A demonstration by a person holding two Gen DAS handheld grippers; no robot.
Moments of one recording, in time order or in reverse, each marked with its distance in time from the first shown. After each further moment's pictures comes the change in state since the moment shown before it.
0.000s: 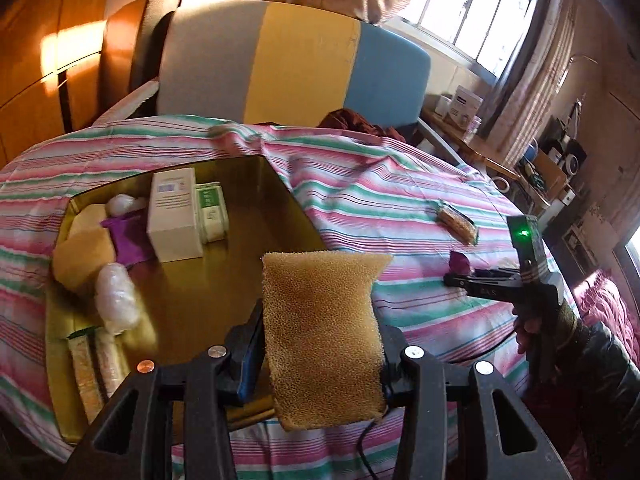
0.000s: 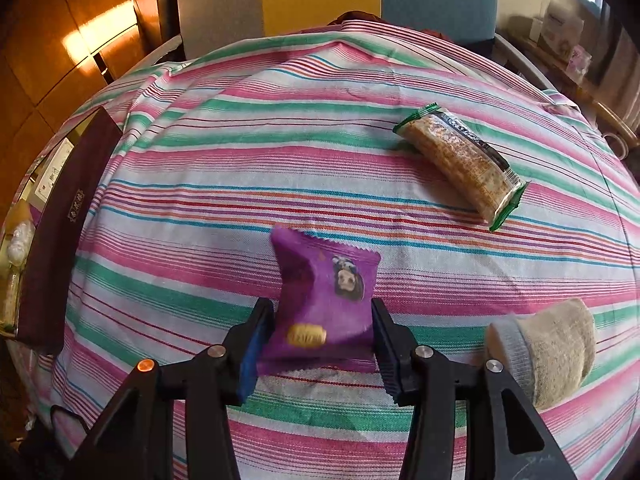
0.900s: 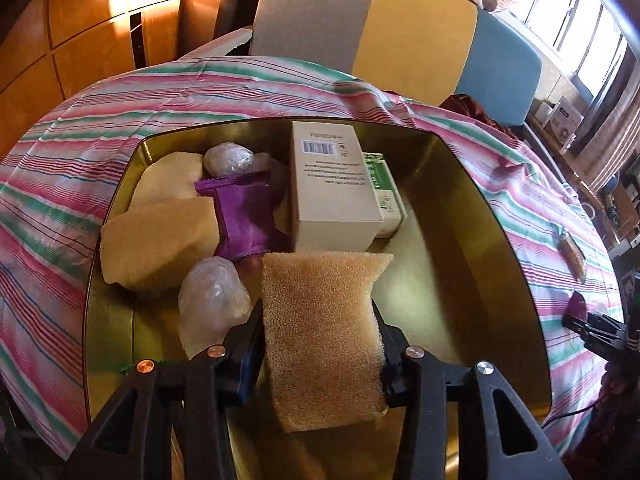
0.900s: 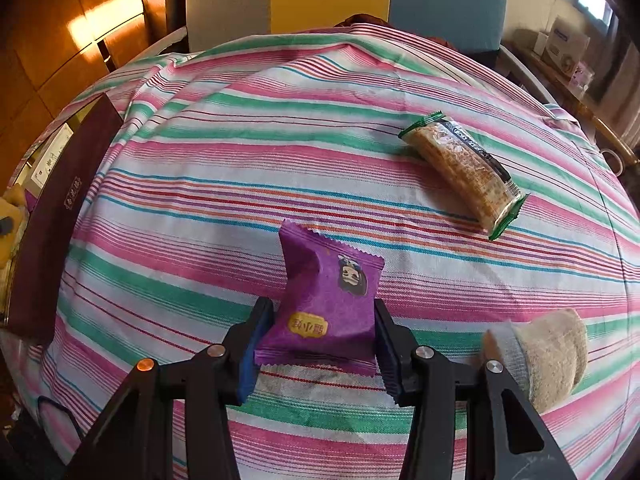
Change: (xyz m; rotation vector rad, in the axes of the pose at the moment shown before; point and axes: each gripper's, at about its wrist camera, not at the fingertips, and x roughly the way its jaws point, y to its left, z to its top) left arm 0.078 0.101 0.016 -0.160 0.128 0.247; right arm 0.003 0.000 -0.003 -0.049 -0.003 -0.034
